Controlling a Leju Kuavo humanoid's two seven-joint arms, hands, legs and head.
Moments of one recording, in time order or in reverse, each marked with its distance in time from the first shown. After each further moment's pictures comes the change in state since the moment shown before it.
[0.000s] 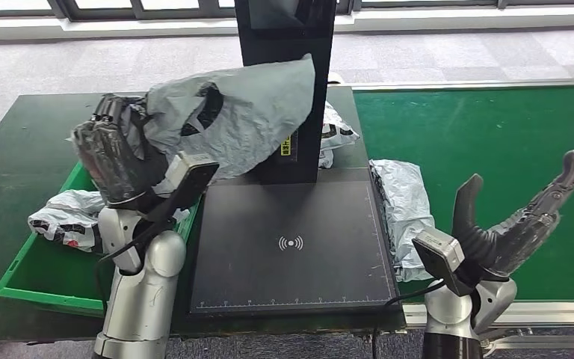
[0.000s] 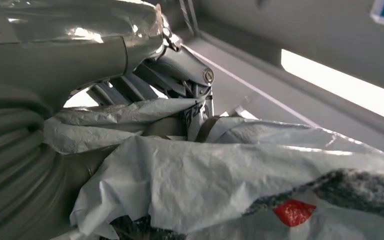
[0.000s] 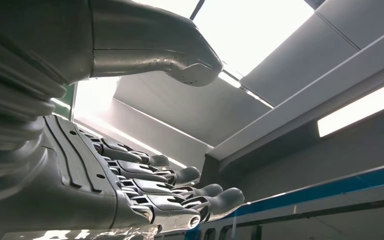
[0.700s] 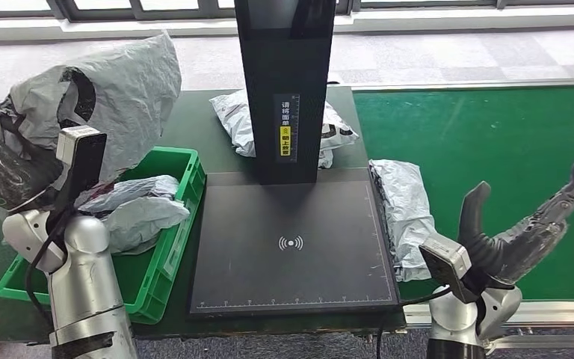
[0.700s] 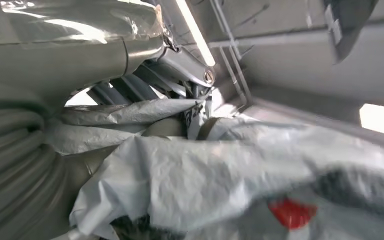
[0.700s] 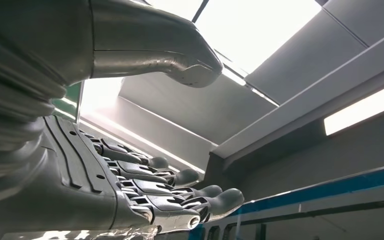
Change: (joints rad) left arm -0.095 0.001 0.470 -0.010 -0.055 -0.003 -0.117; right arm 0.031 -0.002 -0.018 -0.012 -0.023 0.000 -0.018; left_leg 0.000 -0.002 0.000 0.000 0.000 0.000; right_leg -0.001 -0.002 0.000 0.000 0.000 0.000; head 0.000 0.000
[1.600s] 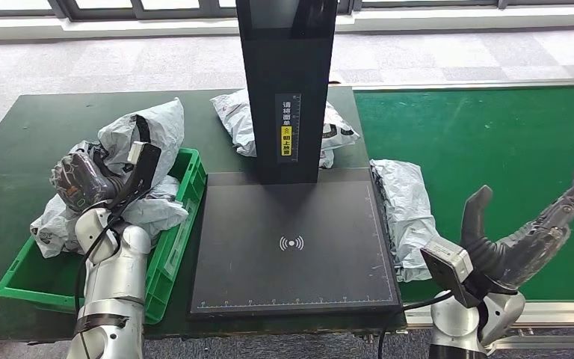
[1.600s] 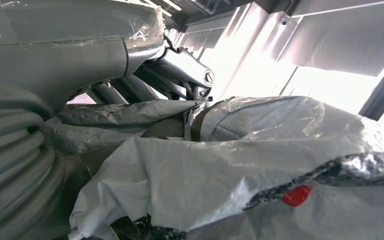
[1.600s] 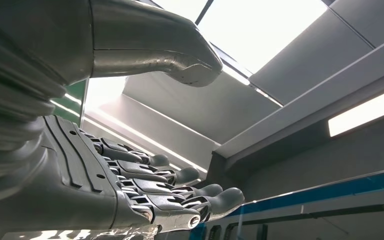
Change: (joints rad) left arm -0.069 0.062 0.055 0.525 -0.217 0.000 0.314; right arm 0.022 -0.001 0.001 -0.024 0.018 0.000 0.027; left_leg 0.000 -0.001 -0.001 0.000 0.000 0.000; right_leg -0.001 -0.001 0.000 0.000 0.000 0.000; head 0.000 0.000
